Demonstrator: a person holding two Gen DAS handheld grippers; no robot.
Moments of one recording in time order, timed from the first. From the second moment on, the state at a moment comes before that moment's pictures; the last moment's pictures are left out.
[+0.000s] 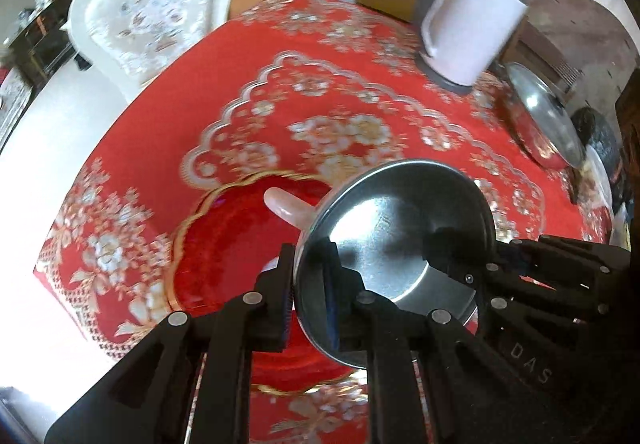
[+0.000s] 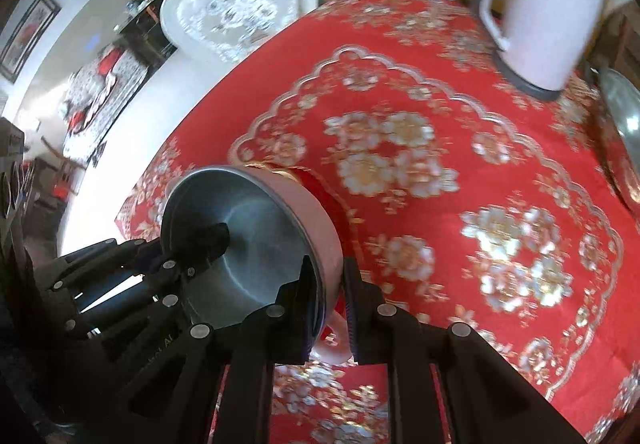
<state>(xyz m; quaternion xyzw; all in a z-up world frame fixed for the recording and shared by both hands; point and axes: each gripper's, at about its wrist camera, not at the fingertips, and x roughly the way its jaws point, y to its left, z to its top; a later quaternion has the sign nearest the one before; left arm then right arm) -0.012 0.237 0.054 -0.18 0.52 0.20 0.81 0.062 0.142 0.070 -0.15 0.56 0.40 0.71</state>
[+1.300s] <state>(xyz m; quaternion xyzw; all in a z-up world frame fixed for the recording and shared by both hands) -0.055 0.257 0.051 -0.18 0.50 0.27 0.80 0.031 0.131 0.080 -0.17 0.52 0.41 0.74</state>
